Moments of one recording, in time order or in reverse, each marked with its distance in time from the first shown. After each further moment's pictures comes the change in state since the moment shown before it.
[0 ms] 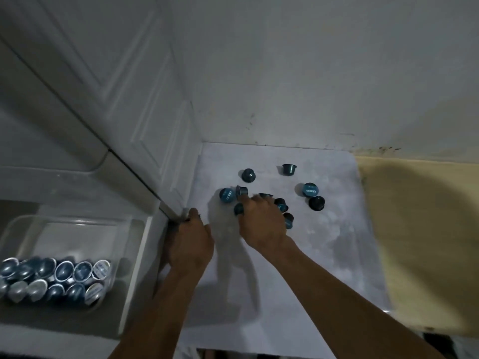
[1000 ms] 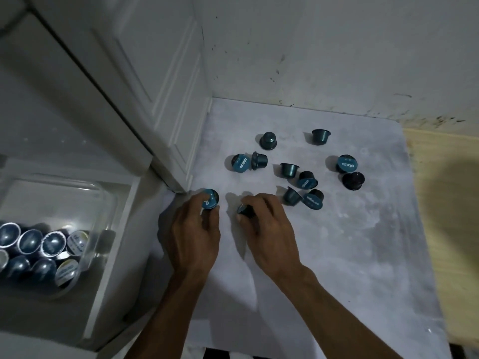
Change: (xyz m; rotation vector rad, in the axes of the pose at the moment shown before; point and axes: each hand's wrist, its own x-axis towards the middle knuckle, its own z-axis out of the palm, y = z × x) left_hand -0.011 -0.027 0.071 -0.404 0.392 0.089; right_hand -0.039 0.013 0.098 0.377 0.299 -0.158
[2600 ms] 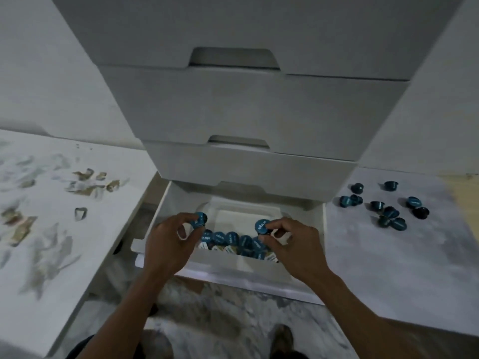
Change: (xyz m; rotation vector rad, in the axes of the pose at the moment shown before) left_hand 0.080 -0.220 -0.396 -0.026 -0.085 0.087; right_hand -0.004 -0.353 0.032 0.258 0.013 0.042
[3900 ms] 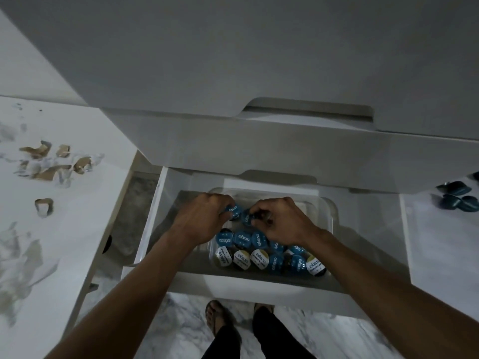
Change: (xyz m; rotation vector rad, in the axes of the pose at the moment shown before) left_hand 0.120 -0.086 0.103 0.204 -0.666 0.303; right_hand 0.108 0.073 0.137 -0.105 -0.537 0.114
